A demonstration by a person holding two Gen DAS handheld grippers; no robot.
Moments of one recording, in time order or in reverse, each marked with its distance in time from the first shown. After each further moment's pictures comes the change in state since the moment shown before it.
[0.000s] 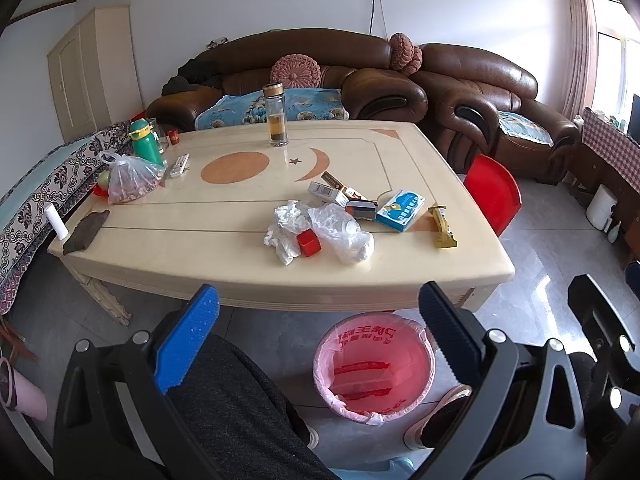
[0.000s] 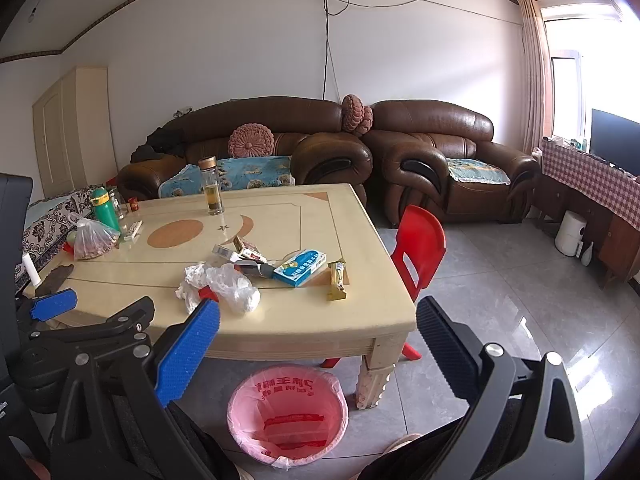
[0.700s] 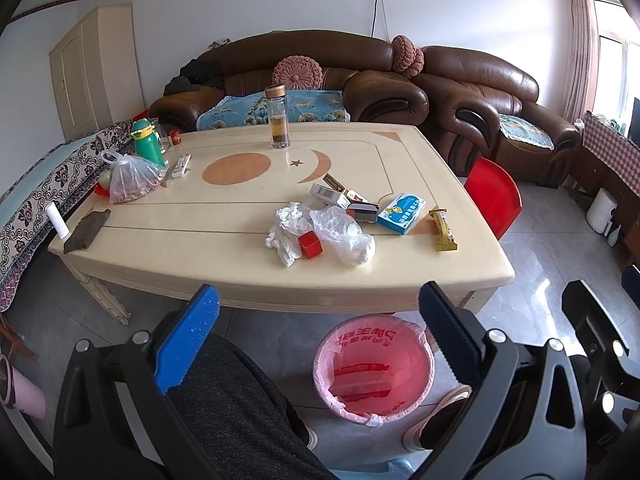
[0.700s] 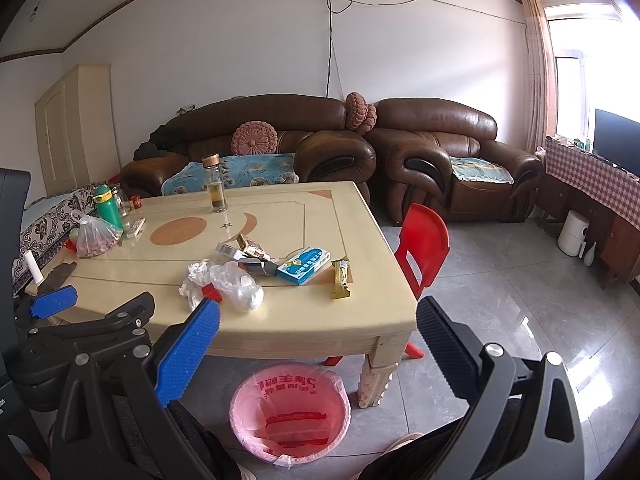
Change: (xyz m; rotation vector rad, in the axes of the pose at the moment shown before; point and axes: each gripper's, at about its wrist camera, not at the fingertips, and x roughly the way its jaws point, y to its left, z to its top) left arm 0.000 0.002 0.001 -0.004 -0.002 0.002; right arm -0.001 0.004 0.000 -0.002 0.006 0.010
